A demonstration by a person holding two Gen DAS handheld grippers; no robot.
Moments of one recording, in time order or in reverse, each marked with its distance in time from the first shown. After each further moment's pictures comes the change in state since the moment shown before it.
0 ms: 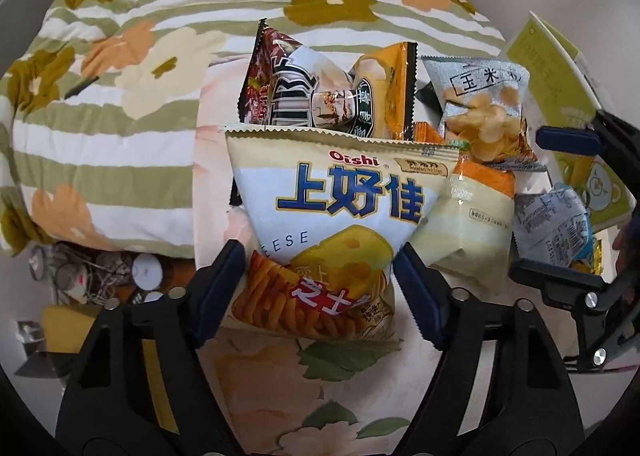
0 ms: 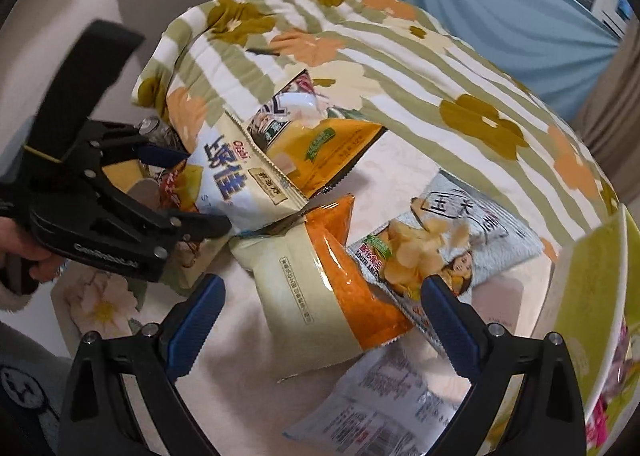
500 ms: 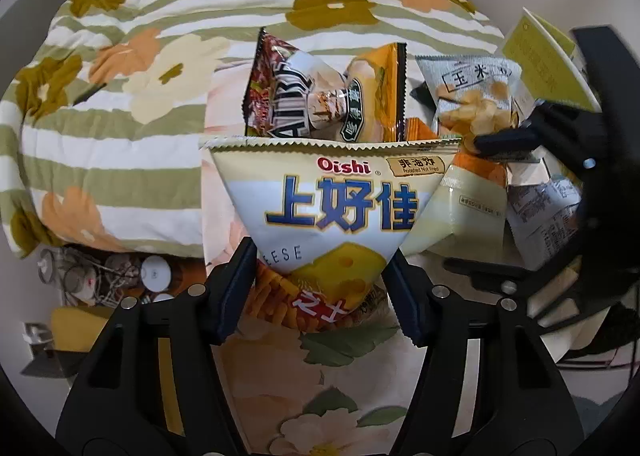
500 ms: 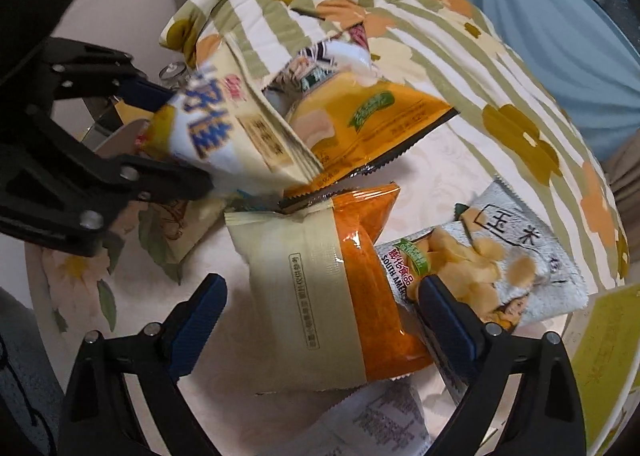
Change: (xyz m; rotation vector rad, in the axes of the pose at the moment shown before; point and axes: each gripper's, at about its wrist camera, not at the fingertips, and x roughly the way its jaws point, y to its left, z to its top) left arm -0.016 -0.004 -0.007 0.004 -0.021 0.024; right arm 0.048 0.012 0.003 -0.192 0.101 0.036
